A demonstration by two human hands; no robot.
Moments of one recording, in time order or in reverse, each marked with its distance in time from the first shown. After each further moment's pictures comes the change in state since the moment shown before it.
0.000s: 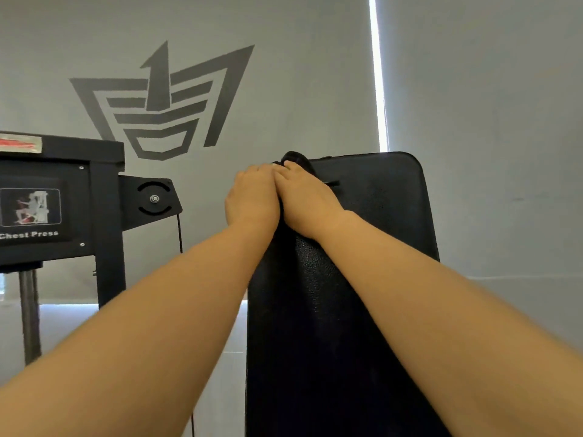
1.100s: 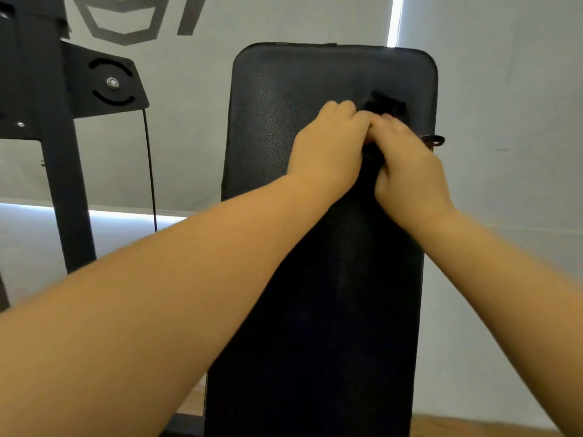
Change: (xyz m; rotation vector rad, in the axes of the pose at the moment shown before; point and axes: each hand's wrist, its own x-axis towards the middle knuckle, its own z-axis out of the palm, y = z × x) left_hand -0.078 0.066 0.038 -0.115 -0.019 0.392; right_hand -0.142 0.059 0.002 0.057 0.276 0.167
